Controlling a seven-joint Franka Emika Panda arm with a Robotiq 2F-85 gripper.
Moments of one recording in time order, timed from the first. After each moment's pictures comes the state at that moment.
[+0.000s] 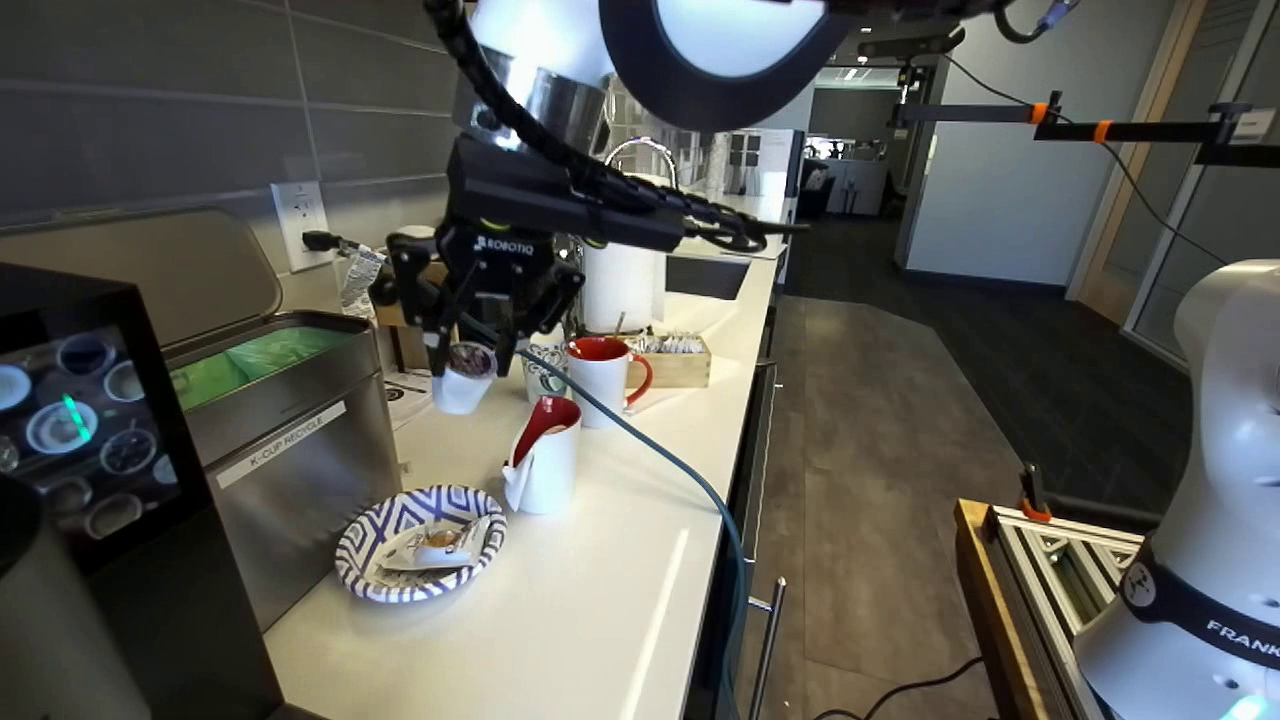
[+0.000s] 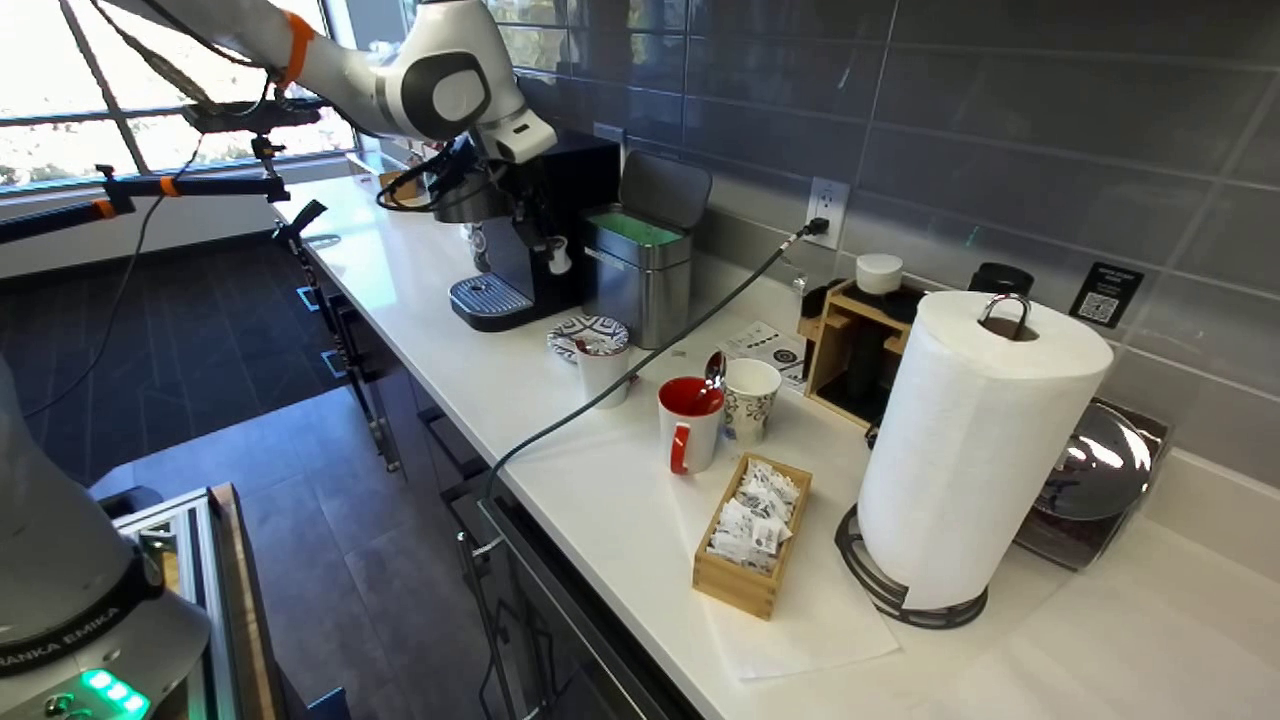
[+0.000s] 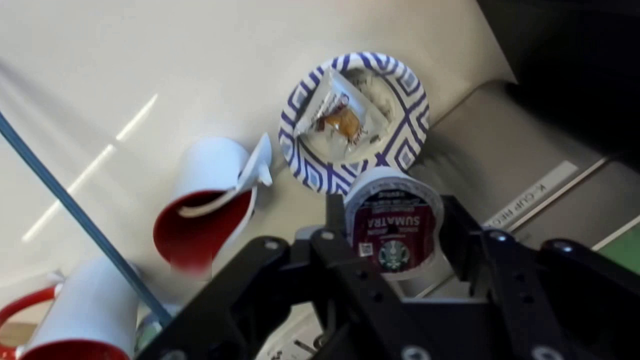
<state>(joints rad) 0.17 0.03 0.08 -2.06 -0.10 2.42 1.01</state>
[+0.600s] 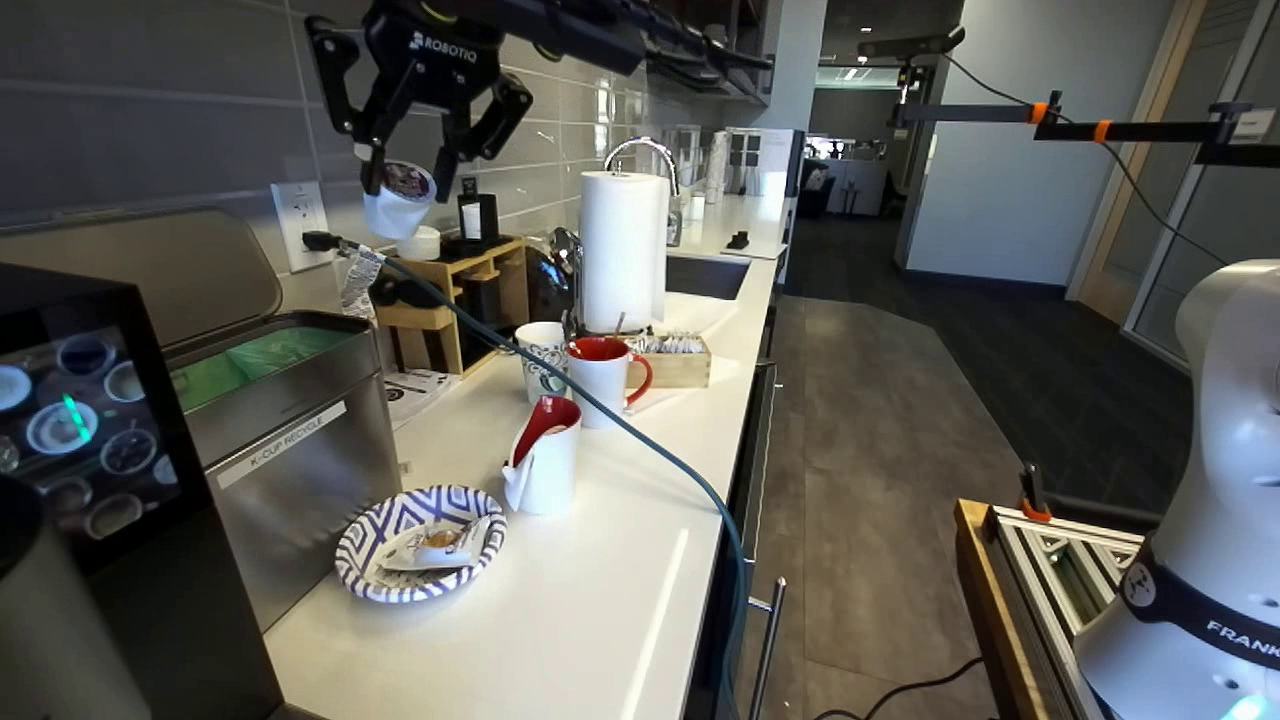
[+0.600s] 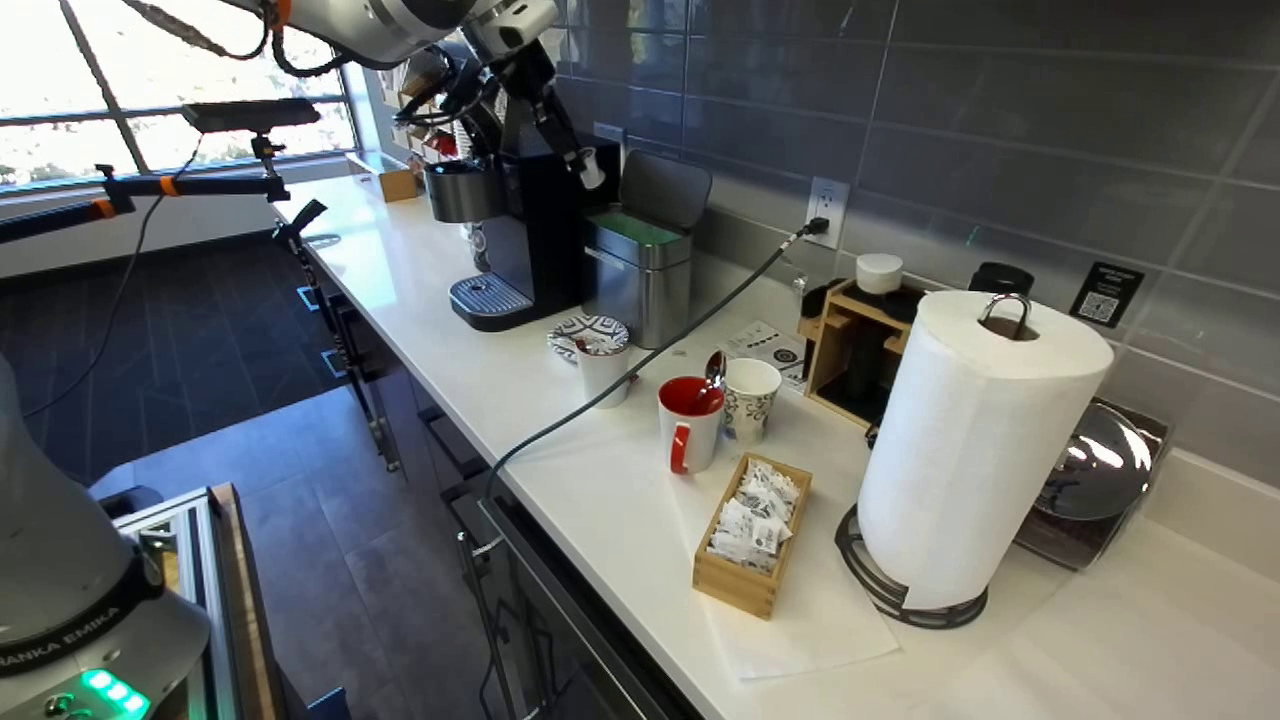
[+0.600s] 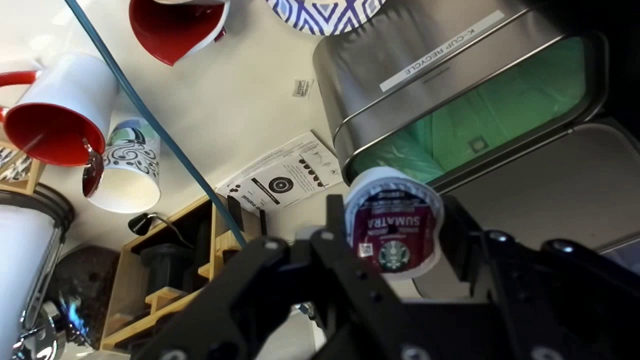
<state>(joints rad) 0.16 0.03 0.11 -1.81 -0.35 2.28 1.00</state>
